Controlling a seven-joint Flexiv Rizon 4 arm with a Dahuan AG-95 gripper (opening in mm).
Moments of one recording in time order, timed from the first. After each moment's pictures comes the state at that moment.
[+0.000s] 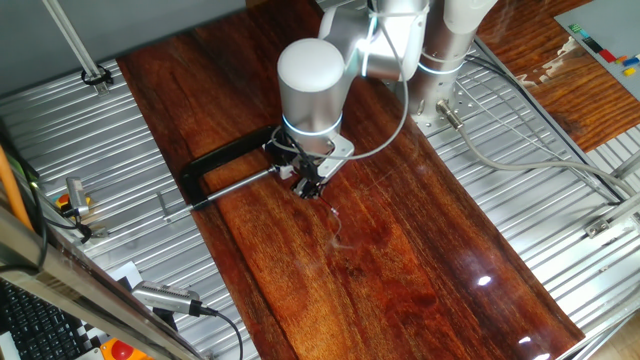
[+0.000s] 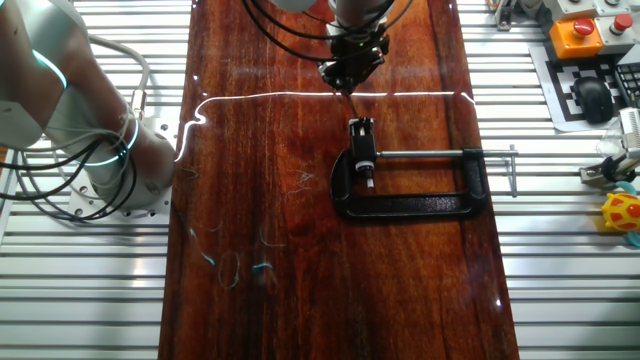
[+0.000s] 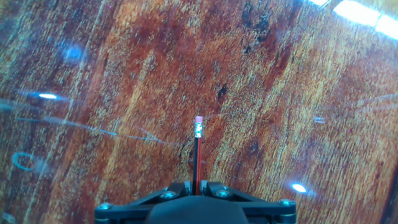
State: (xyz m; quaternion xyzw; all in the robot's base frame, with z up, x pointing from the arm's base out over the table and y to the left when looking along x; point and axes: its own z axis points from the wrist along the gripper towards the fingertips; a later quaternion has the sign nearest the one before) arm 0.412 0.149 0.057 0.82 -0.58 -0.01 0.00
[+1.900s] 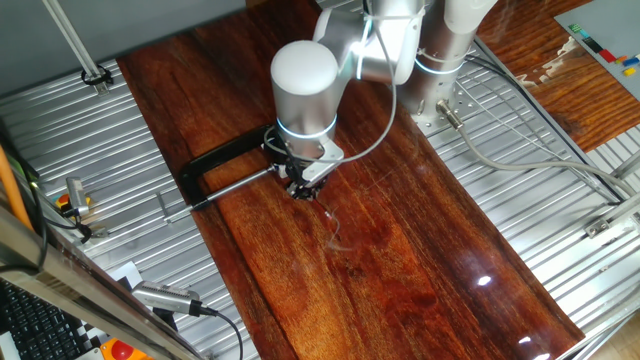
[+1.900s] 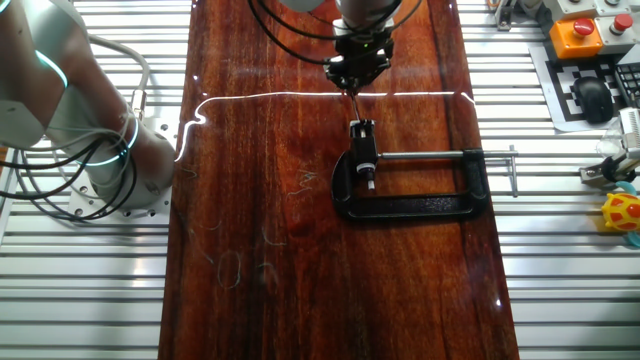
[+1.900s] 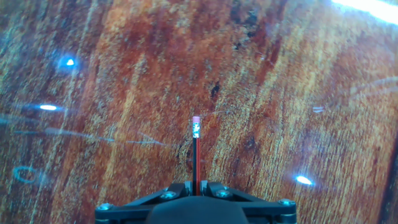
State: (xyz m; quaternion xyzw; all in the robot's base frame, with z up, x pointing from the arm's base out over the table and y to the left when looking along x) arm 0.422 0.150 0.054 0.79 -0.62 -0.01 0.00
